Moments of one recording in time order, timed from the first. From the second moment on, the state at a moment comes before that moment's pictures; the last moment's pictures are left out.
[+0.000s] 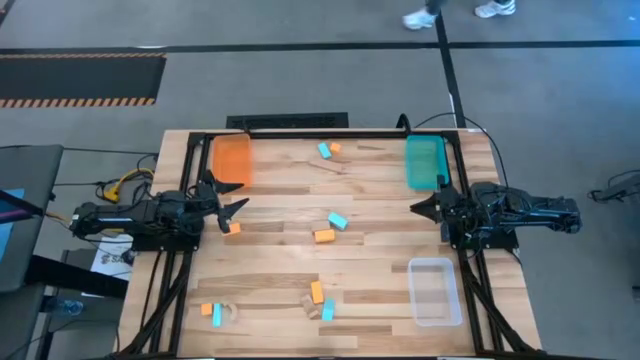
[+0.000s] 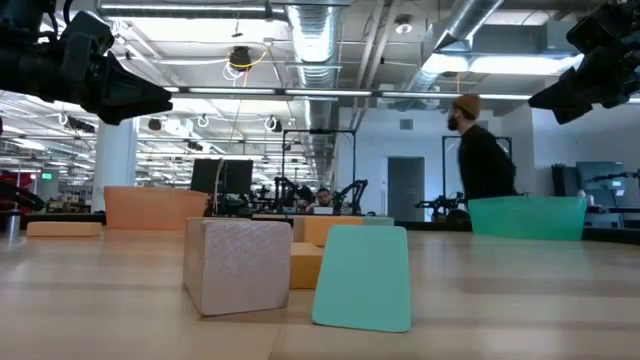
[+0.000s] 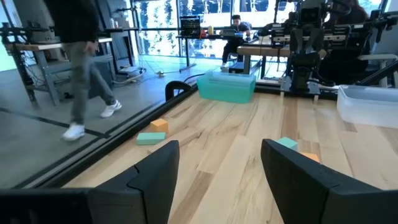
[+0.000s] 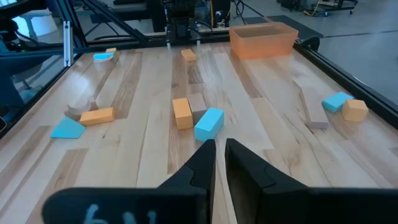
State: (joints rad) left arm 0.00 0.02 0.06 -0.12 -0.40 -0.02; right arm 0.00 0.03 0.27 -0.50 0.08 0.08
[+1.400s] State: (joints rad) left arm 0.00 0.02 0.06 -0.10 -0.29 -0.33; right arm 0.00 0.03 0.27 -0.51 0.08 0.07
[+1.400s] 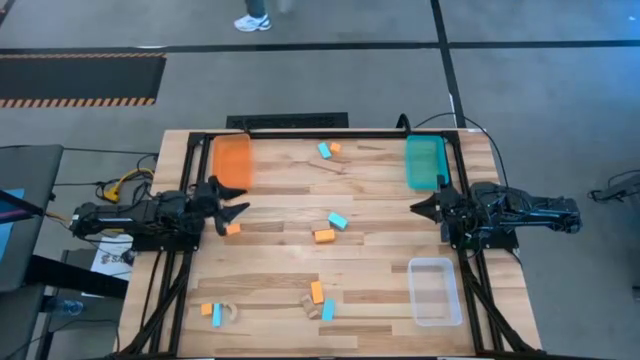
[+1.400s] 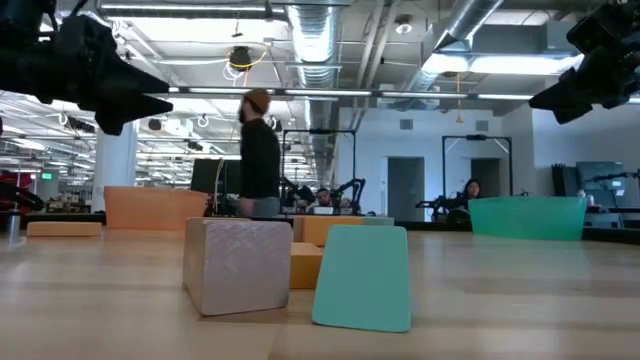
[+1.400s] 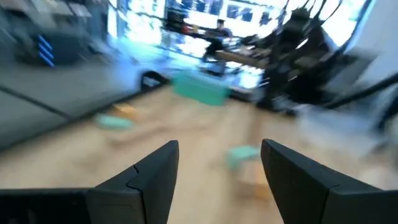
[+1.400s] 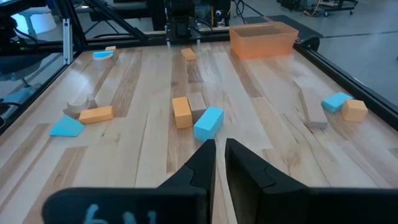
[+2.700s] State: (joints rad) left arm 0.00 0.61 0.66 -0.42 -0.30 -0.37; right arm -0.03 0.71 0.48 0.37 0.20 0.18
